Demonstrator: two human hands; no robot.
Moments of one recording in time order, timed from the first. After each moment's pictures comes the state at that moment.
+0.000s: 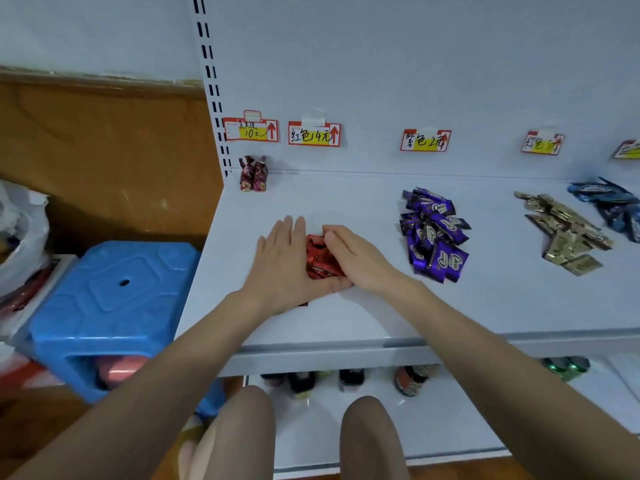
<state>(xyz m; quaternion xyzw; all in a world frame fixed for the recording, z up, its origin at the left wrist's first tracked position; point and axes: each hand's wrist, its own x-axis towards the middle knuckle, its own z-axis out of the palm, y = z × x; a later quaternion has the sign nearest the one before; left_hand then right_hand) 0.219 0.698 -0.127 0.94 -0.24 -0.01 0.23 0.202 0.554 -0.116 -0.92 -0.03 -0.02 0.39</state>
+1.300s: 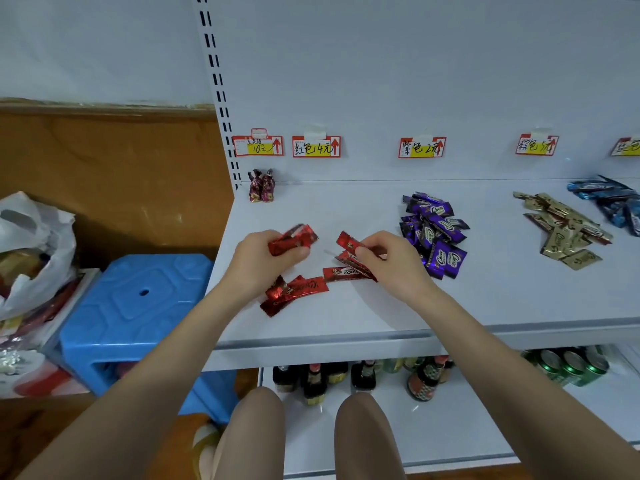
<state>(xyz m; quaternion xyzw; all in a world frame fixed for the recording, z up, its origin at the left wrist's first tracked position) 0.217 0.733 -0.100 0.86 -0.15 -0.02 0.49 0.169 0.533 -0.107 -0.89 0.06 -0.14 0.43</state>
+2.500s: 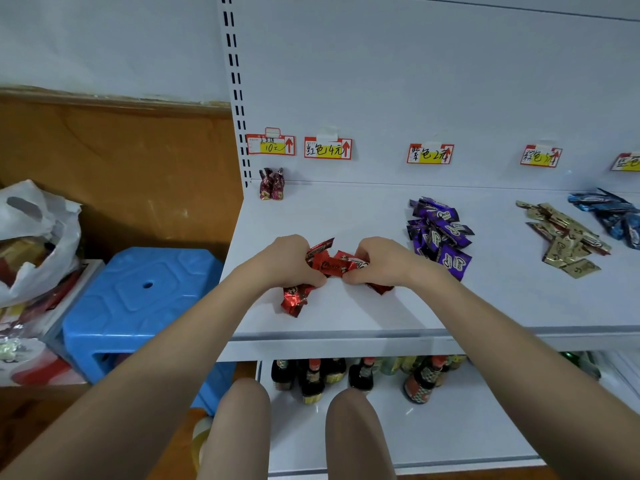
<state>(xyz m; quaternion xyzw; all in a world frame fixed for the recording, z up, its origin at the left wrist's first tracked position) 0.220 0.718 -0.081 0.94 -0.21 -0.18 0.22 0.180 0.554 -0.074 -0.97 0.01 0.12 0.19</state>
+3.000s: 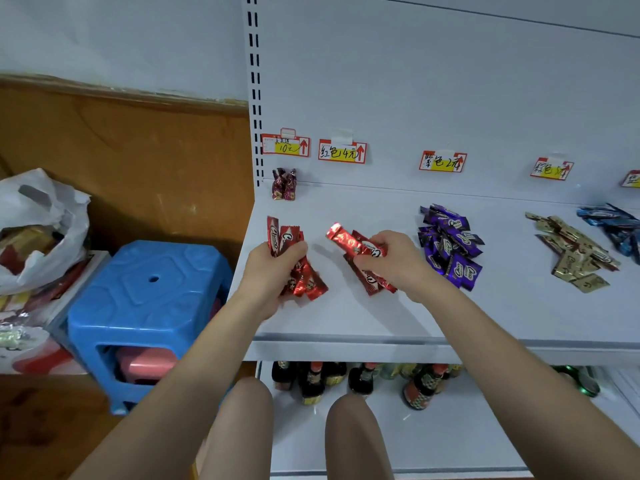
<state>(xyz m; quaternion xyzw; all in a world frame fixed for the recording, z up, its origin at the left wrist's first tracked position) 0.194 0.743 -0.096 0.66 0.07 -0.12 0.74 0.179 0.561 -0.082 -0.89 0.09 -0.03 0.44</state>
